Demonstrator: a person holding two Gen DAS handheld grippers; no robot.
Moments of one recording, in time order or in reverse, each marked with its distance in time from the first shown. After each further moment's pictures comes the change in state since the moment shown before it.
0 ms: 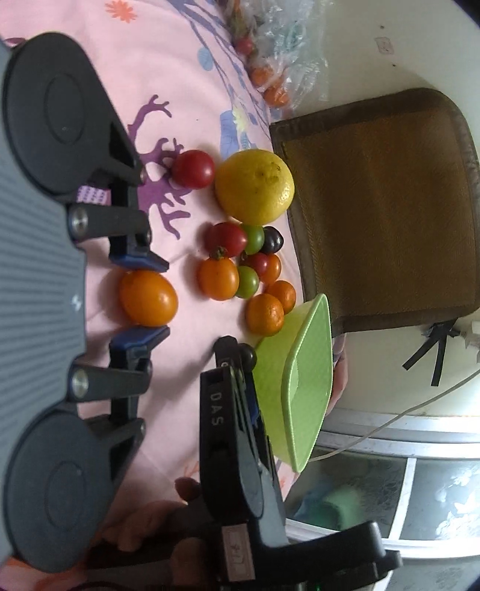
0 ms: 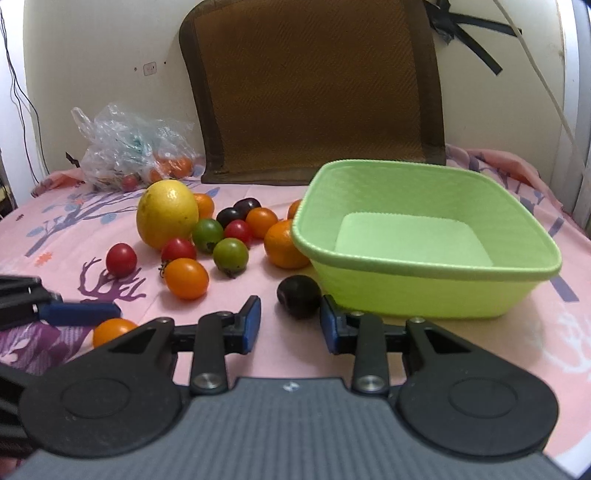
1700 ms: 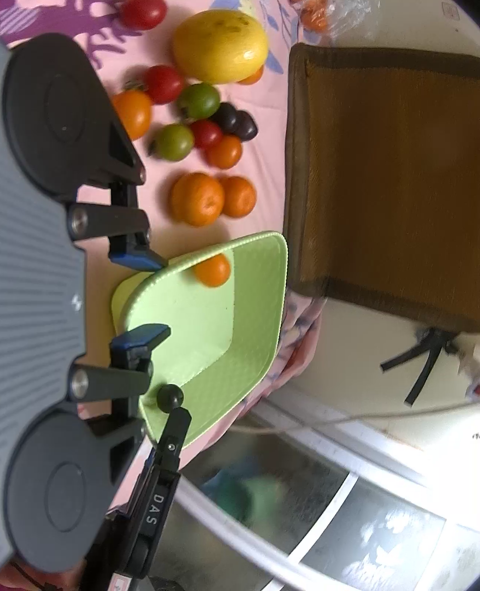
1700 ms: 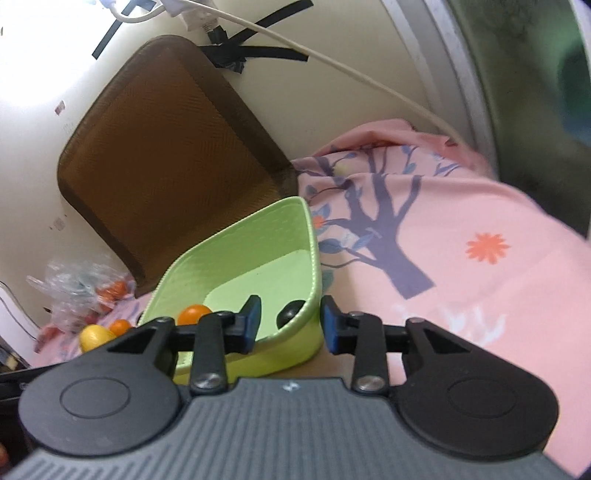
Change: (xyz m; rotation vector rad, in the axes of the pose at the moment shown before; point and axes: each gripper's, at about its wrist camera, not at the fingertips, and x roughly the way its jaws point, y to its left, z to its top) left arm 0.069 -0.048 0.085 -0.290 0.046 -0.173; right arm -0.055 -0.149 0.001 0.498 -0.092 -0.015
